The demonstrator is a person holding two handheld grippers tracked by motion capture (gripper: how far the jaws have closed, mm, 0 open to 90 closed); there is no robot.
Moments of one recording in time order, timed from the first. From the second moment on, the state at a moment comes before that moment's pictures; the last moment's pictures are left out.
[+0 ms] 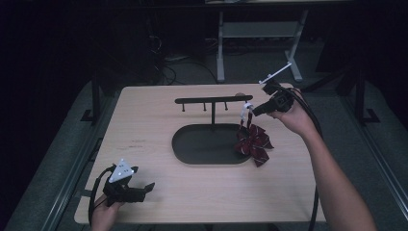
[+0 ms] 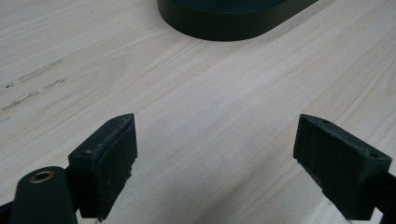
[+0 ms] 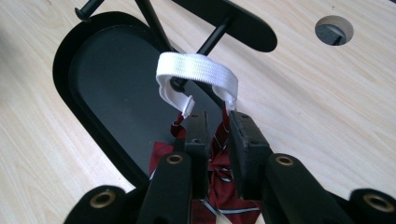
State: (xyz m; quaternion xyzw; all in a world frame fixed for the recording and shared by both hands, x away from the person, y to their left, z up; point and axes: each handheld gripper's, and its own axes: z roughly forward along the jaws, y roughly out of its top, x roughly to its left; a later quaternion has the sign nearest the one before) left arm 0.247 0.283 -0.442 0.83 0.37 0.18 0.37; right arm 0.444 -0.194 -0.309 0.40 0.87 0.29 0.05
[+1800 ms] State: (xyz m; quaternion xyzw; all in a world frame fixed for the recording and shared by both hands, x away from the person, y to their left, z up) left arm 0.244 0.284 -0.442 0.83 0.37 0.19 0.37; right arm 0.395 -0.243 -0.342 0.43 0.84 0.33 0.01
